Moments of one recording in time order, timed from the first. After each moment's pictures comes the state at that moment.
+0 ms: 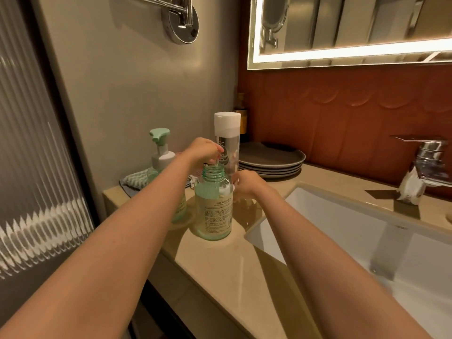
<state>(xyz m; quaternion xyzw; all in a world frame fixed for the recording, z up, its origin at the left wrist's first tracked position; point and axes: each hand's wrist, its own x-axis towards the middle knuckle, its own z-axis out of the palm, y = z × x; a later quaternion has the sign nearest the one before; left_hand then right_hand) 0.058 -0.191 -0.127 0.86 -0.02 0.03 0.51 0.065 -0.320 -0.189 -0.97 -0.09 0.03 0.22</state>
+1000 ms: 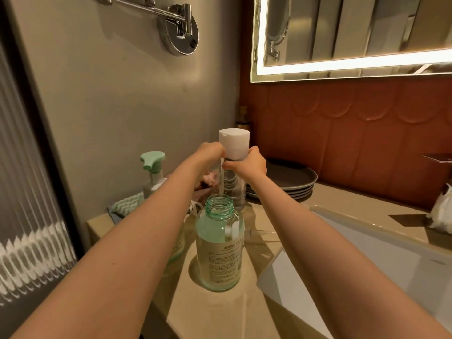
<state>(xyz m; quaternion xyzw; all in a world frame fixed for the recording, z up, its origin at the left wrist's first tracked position) 0.122 -0.198 -0.105 0.84 0.04 0.02 0.55 0.148 -0.303 -0.149 -0.84 0.02 -0.19 0.50</state>
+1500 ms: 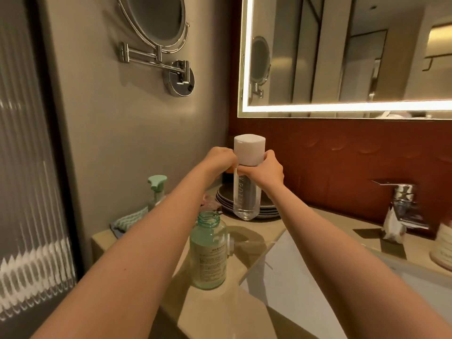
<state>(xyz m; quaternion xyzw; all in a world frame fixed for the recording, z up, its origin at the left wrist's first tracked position) 0.040 -0.230 -0.051 0.84 -0.09 0.06 0.53 0.069 -0.352 -0.095 -0.84 0.01 -0.29 0.46</state>
